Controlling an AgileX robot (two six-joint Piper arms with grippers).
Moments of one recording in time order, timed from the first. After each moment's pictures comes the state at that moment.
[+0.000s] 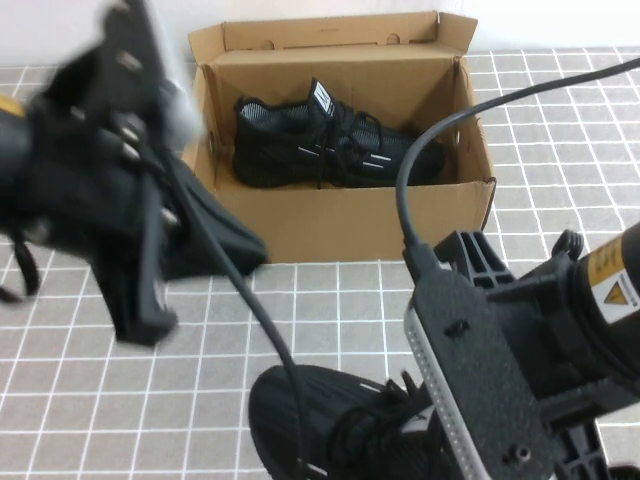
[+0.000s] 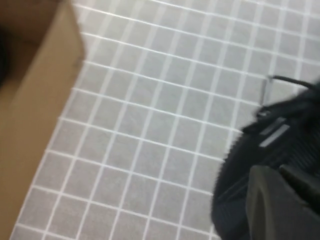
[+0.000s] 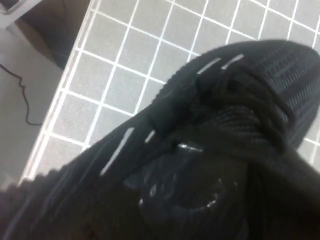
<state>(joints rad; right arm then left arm) 0.89 1.25 -1.23 0.34 1.11 -1.12 -0.36 1.22 -1.28 -0.63 1.23 1.09</state>
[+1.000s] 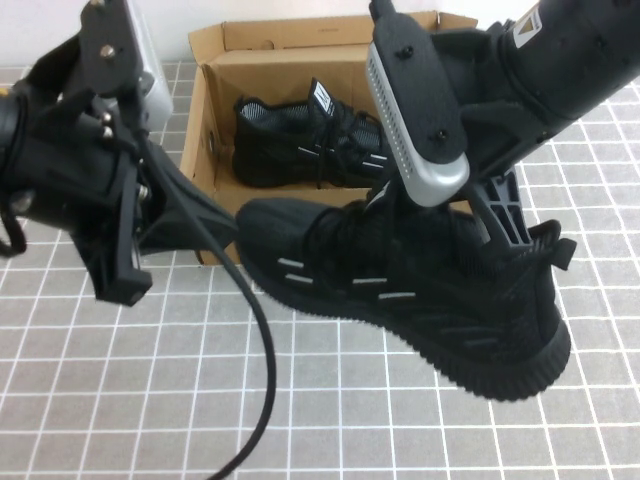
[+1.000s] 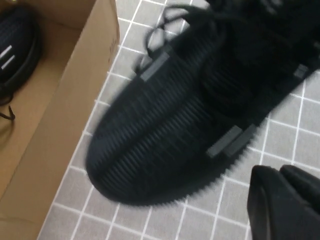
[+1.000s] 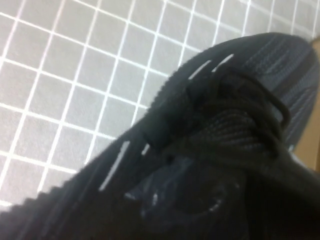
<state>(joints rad) 0.58 1.60 -1.69 0.46 1.25 -1.36 -0.25 1.28 -1.29 -0.65 1.24 1.20</state>
